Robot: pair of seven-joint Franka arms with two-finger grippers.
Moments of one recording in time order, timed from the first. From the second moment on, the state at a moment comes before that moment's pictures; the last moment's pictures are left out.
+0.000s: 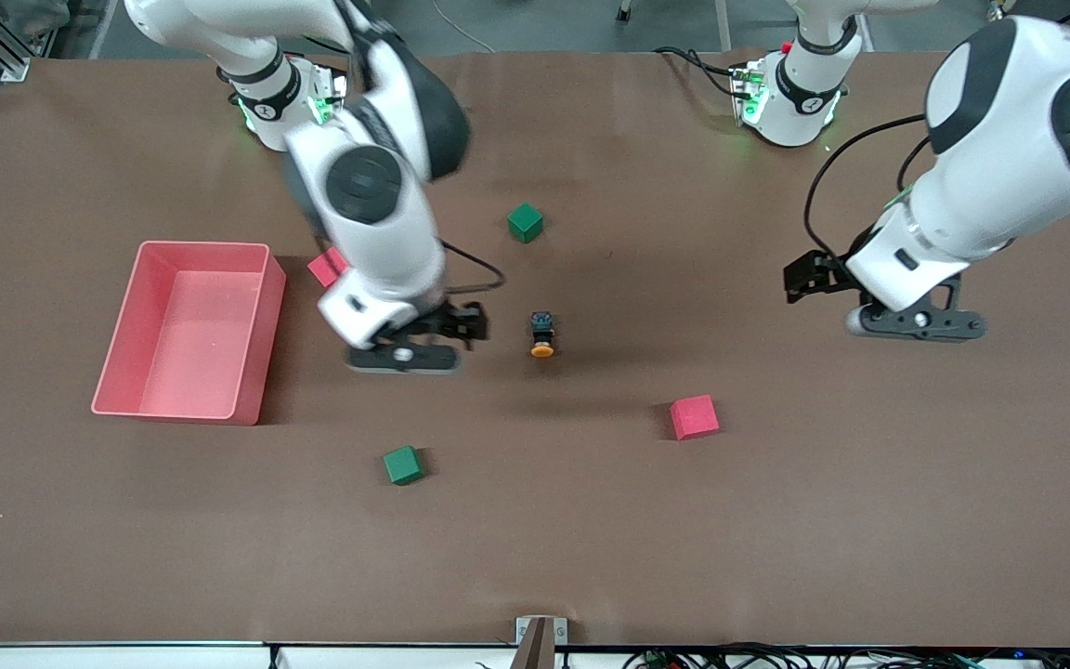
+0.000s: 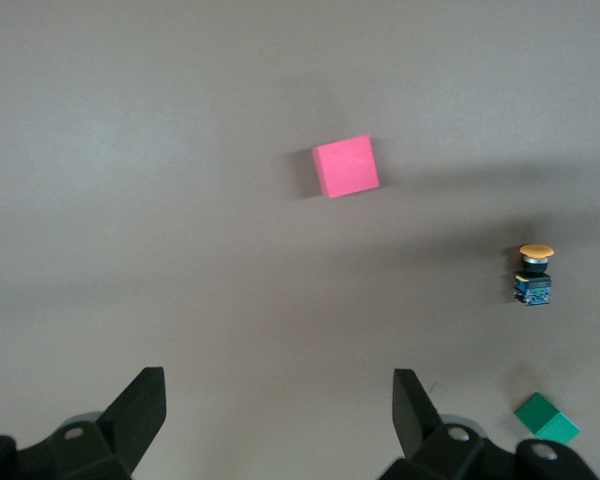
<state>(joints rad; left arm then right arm) -0.05 0.16 -0.25 -1.63 -0.06 1.75 -0.24 0.65 0.43 -0.16 -1.31 0.04 1.77 0.54</state>
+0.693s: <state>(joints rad) -0.41 0.45 -0.29 -1.64 0.15 2.05 -0.78 0.27 0.05 -0.18 -1.45 0.02 1.49 0.14</state>
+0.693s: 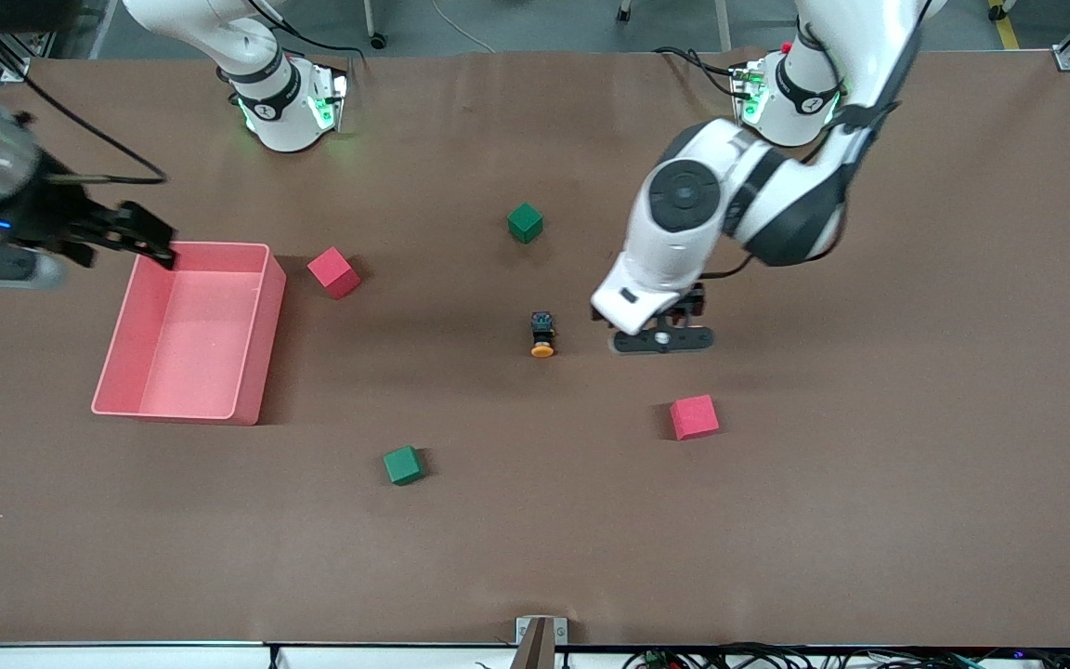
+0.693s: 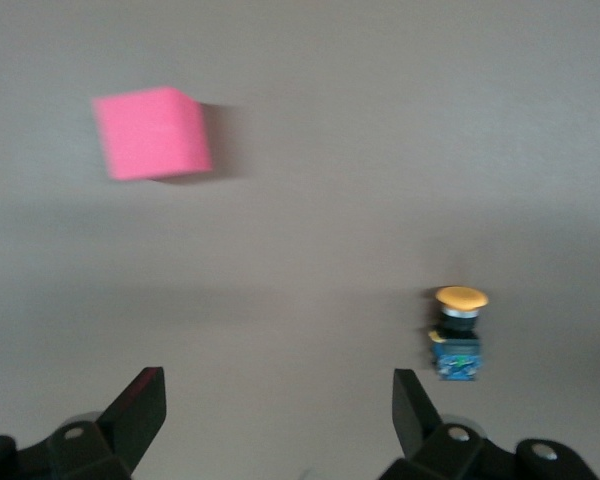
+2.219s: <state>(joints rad) -0.61 0.84 -0.28 -1.52 0.30 2.35 -1.00 0.10 -0.04 -0.17 -1.55 0.00 1.54 -0.03</state>
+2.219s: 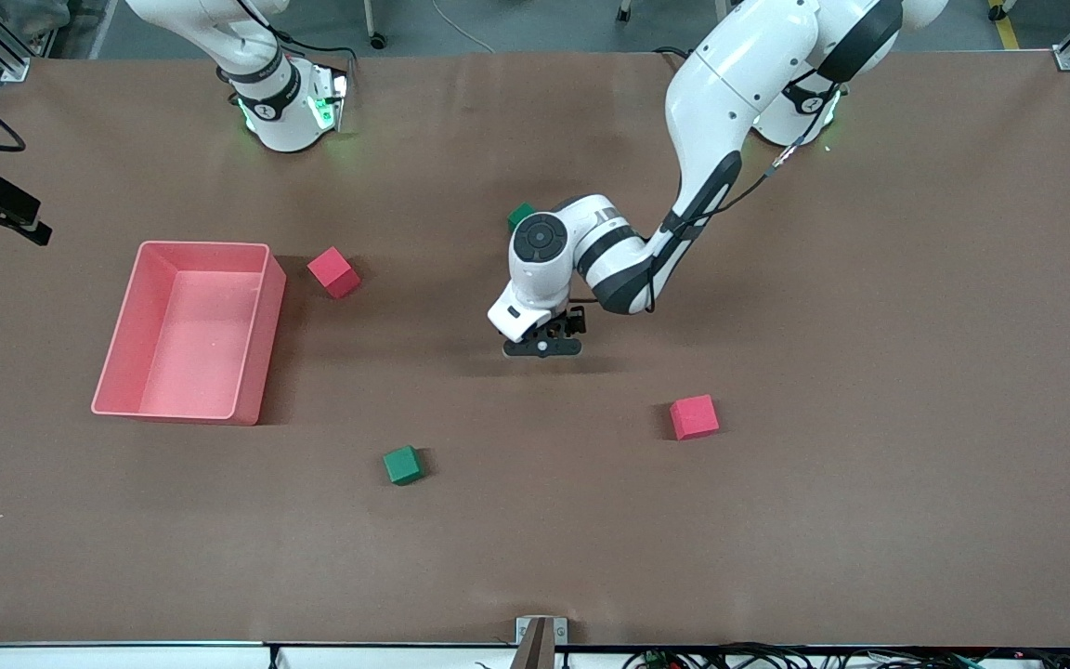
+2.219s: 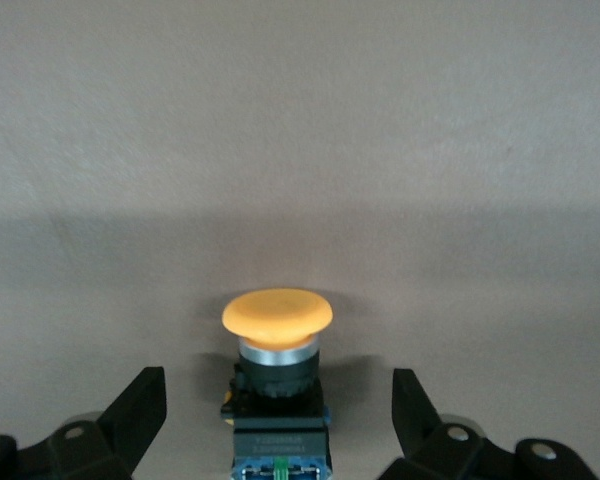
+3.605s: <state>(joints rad) -0.61 0.84 -0.23 -1.50 0.30 2.32 -1.06 0.13 -0.04 -0.15 -1.56 0.00 1.57 -0.03</state>
